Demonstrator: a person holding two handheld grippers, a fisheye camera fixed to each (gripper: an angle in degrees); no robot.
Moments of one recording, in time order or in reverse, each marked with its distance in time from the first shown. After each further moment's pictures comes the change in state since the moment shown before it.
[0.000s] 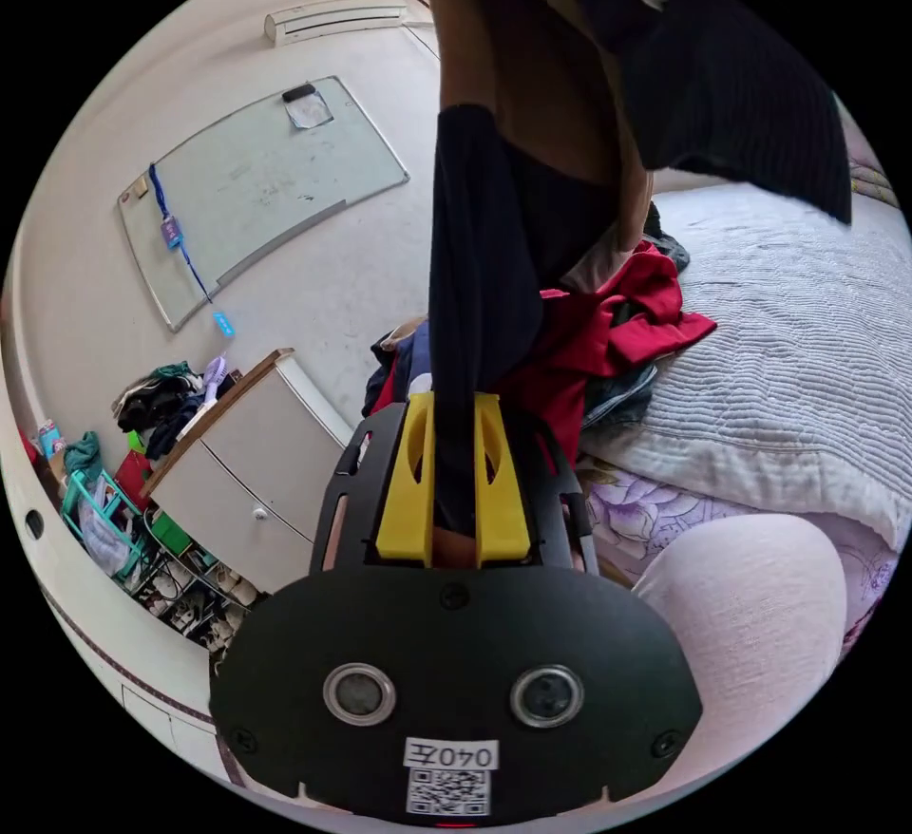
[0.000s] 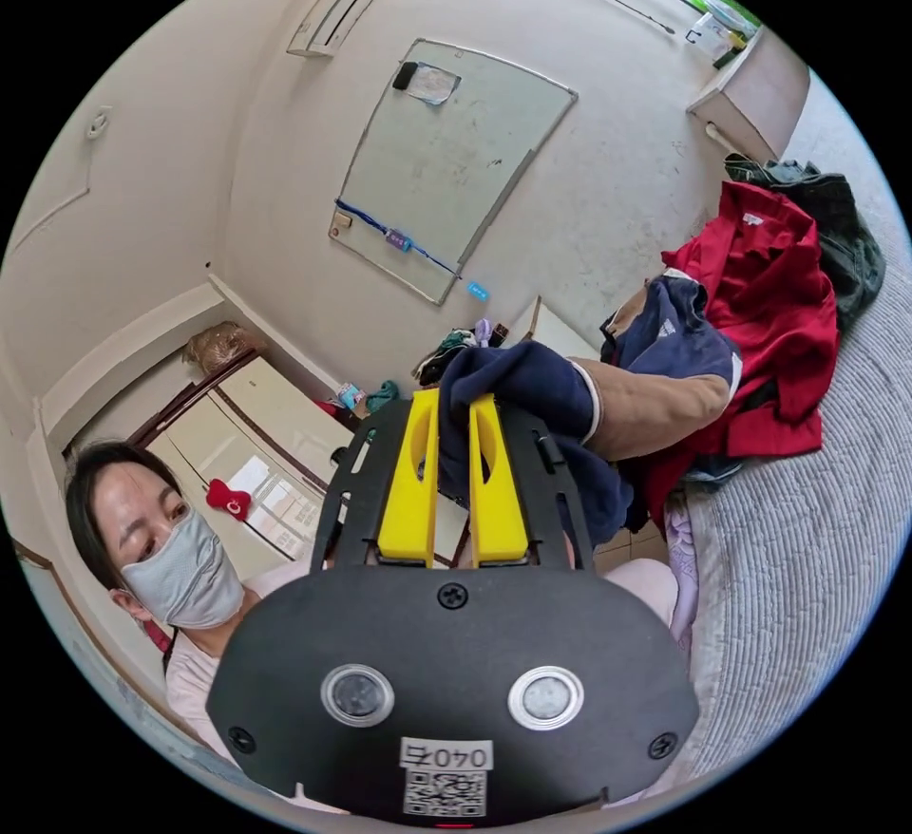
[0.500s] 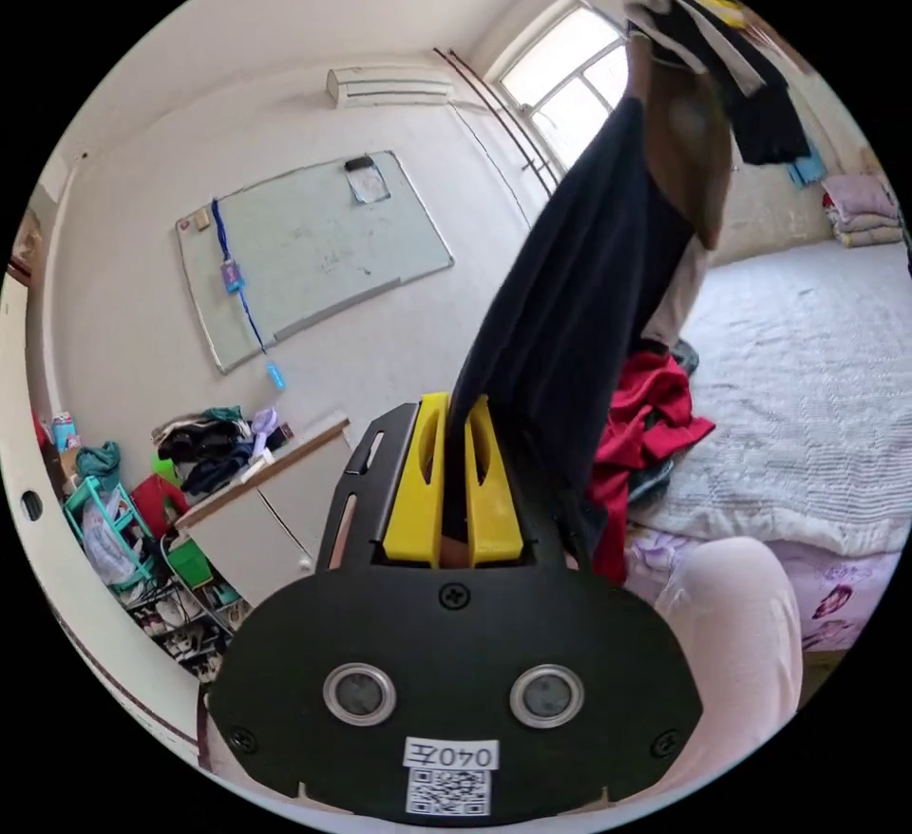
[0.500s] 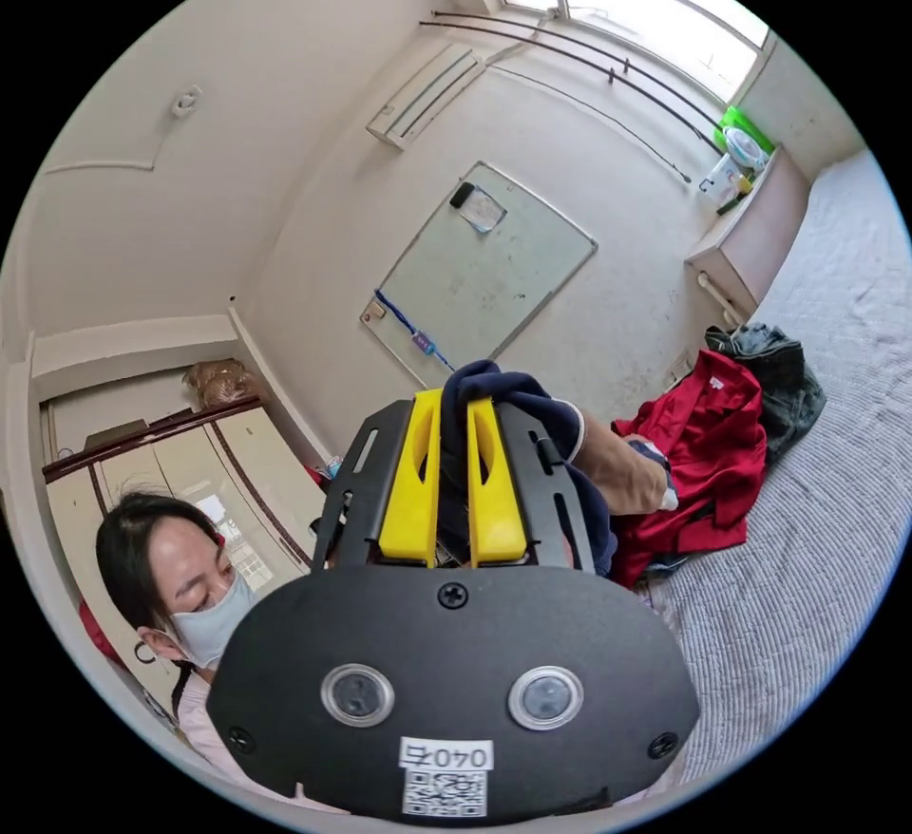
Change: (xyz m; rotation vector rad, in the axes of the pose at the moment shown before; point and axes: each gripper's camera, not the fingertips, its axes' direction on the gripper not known) left arm -0.090 0.042 -0.179 0.285 -0.006 -0.055; right arm -0.102 0.087 -0.004 0.342 0.066 -0.167
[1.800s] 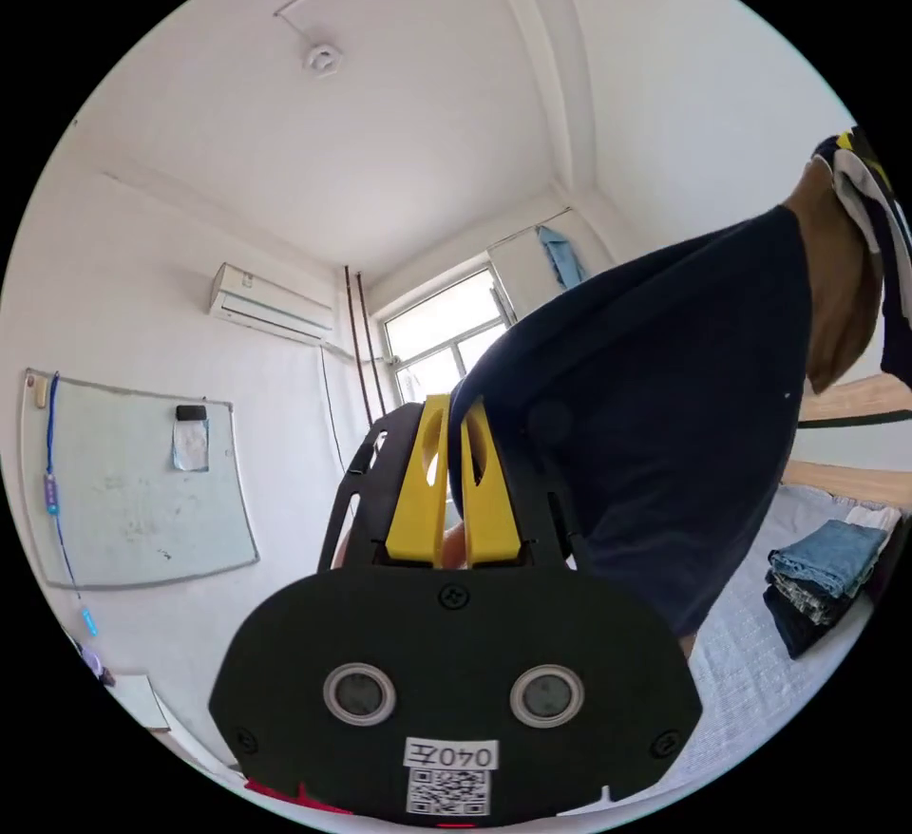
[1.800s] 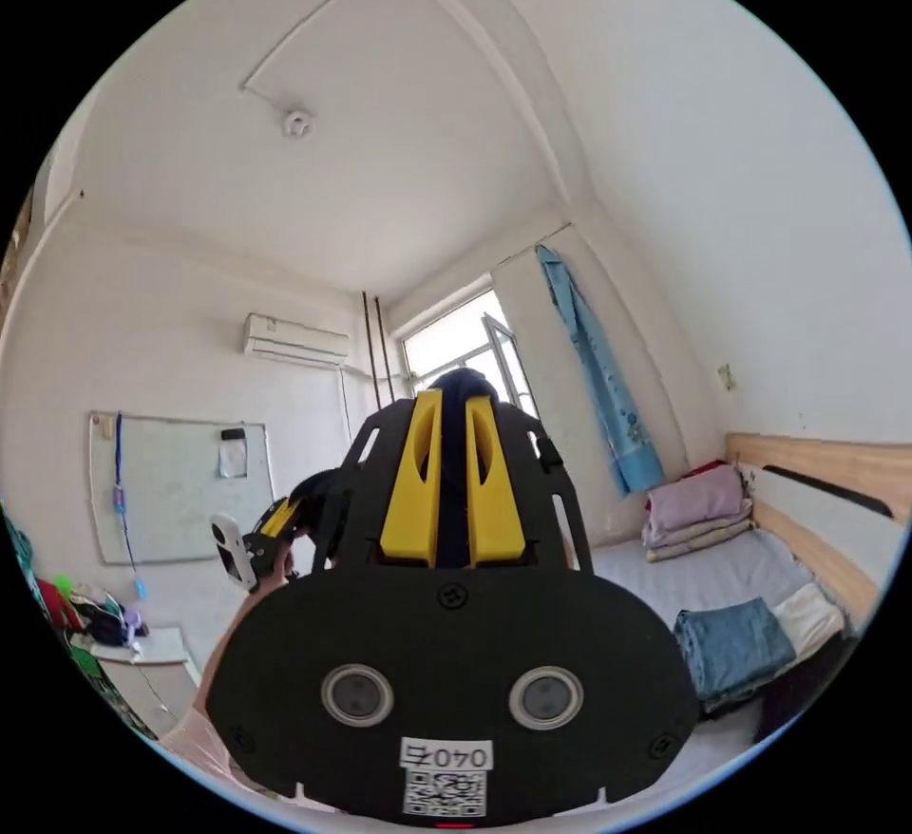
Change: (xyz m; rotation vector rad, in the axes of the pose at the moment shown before) left arm 0.120 -0.554 -0.237 0.634 0.511 -0.134; right arm -0.443 -0.025 -0.015 0.785 1.151 -0.646
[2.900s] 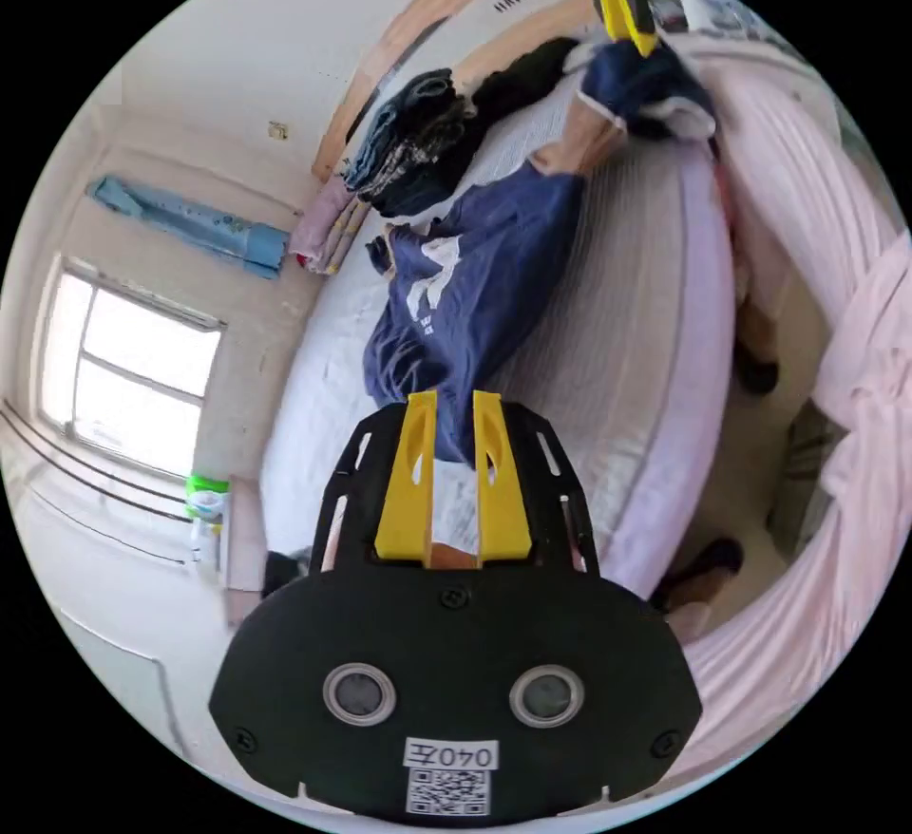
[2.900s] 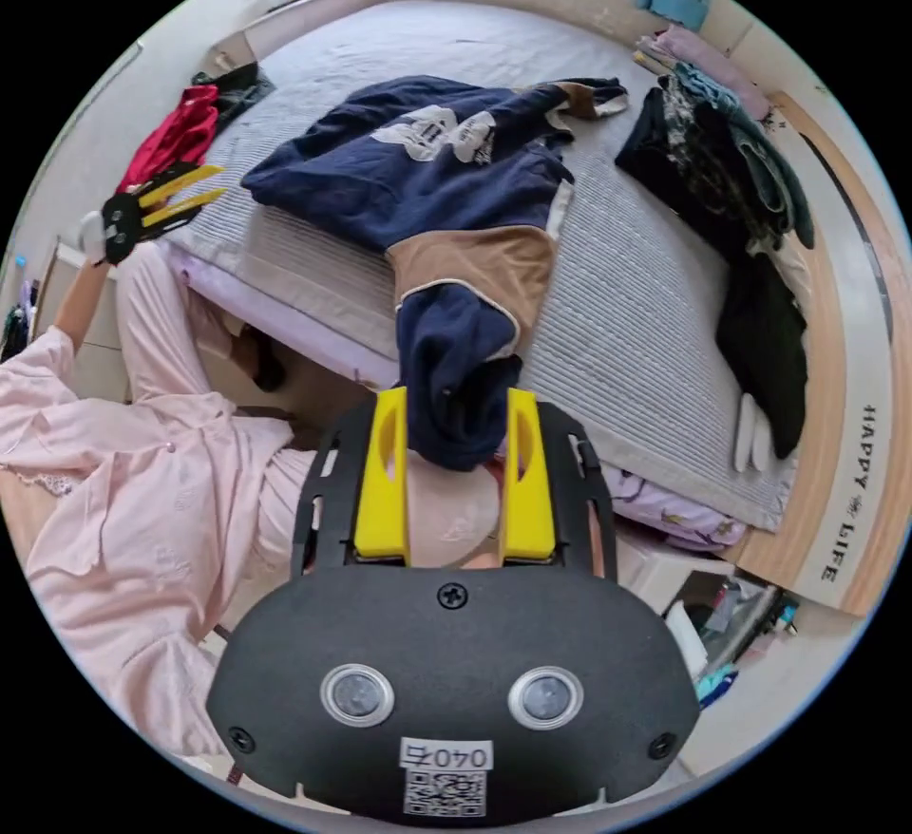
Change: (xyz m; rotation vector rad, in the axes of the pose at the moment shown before) left arm 0.072 0.589 -0.156 -0.478 1.037 0.697; right arm 0.076 0.534 -0.020 -1.707 0.356 -0.204
